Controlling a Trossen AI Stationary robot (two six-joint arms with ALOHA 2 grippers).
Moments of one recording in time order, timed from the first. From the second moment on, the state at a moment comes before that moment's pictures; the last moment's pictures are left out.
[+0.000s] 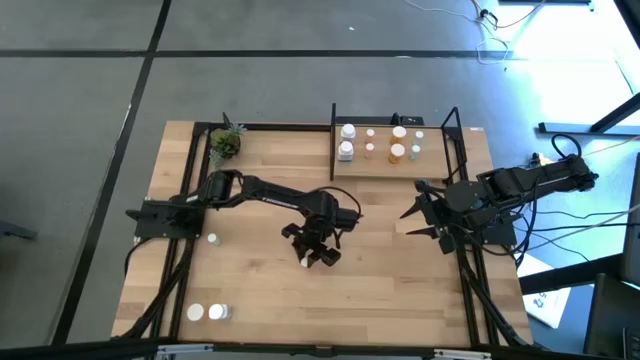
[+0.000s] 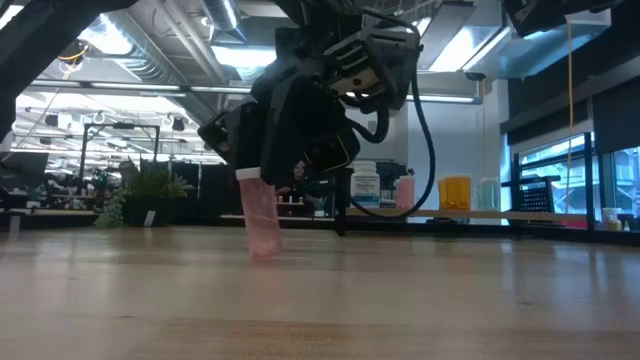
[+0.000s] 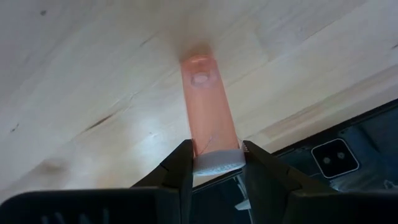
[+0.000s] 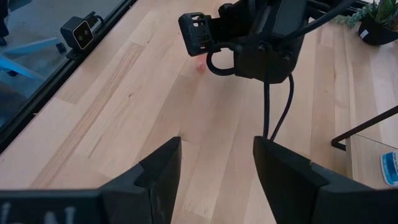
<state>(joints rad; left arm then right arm) -0.06 2.27 1.84 -1.25 0.63 -0.94 0.31 0.79 0.86 -0.74 0.05 -0.11</state>
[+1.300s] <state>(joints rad) -0.06 2.27 1.84 -1.24 0.62 -0.93 0.31 0.79 0.86 -0.74 0.05 -0.11</state>
